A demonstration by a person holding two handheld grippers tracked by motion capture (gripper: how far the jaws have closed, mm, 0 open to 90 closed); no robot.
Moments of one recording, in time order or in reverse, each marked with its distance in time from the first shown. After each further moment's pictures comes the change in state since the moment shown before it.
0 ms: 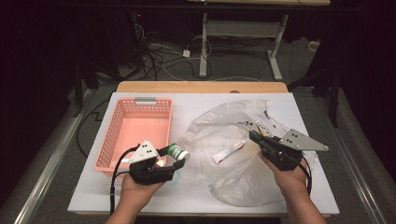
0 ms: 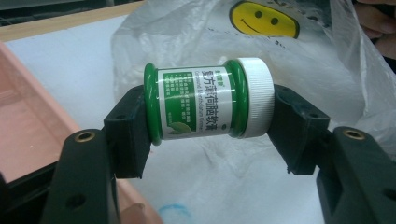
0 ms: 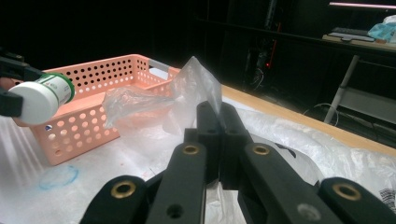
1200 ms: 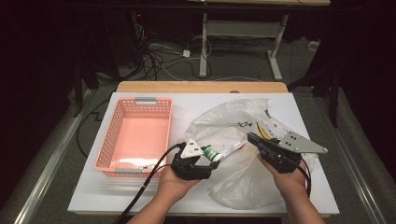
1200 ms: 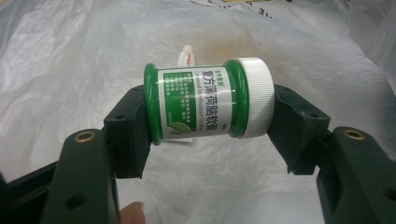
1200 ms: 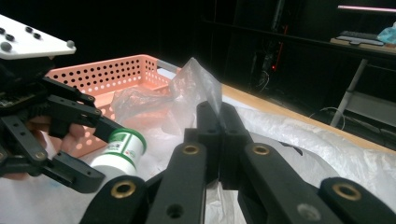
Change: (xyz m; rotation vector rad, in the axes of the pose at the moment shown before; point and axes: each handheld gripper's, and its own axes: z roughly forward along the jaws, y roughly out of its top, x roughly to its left) left arm -0.034 0.020 0.095 0.106 -0.047 0.096; right arm 0.006 0.000 -0.002 -0.008 0.025 -0.014
